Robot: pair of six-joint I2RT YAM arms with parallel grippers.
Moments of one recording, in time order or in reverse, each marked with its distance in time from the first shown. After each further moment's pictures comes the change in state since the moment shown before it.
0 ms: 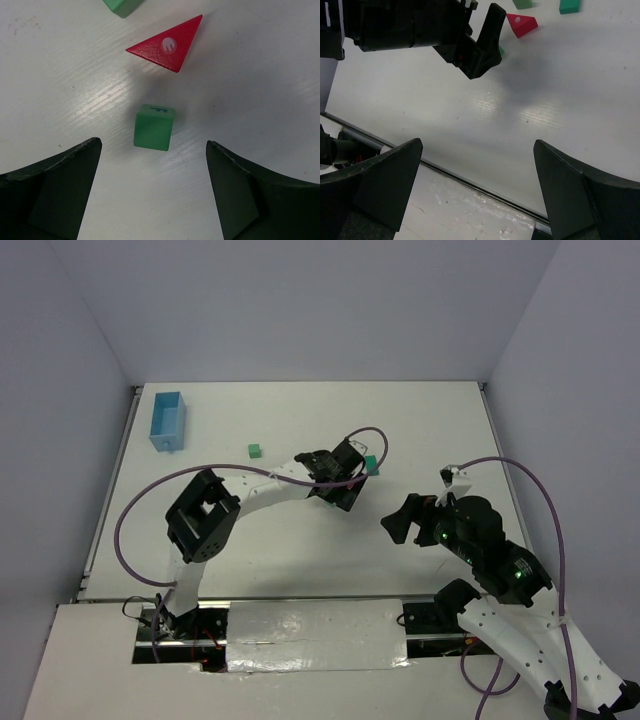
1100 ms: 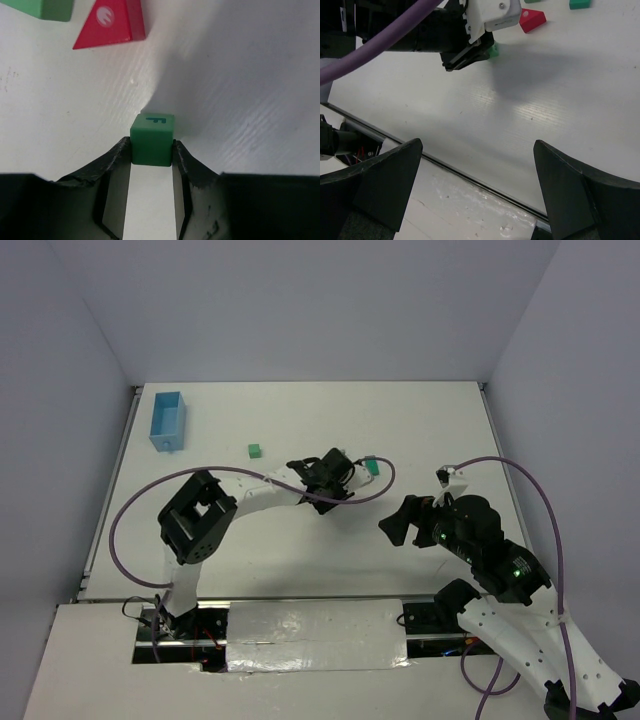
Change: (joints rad) left arm 0.014 -0.029 -0.140 0.122 0.122 0.474; right arm 0.000 0.009 -0.003 0.002 -0.040 -0.012
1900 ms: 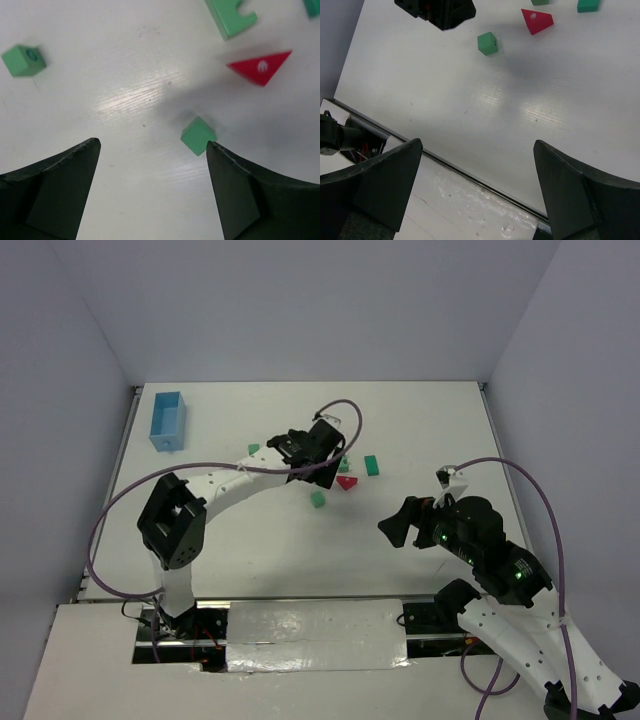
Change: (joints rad) left arm 0.071 -0.116 0.130 -0.222 -0.257 -0.422; right arm 0.000 -0.015 -0.002 0.010 -0.027 -0.011
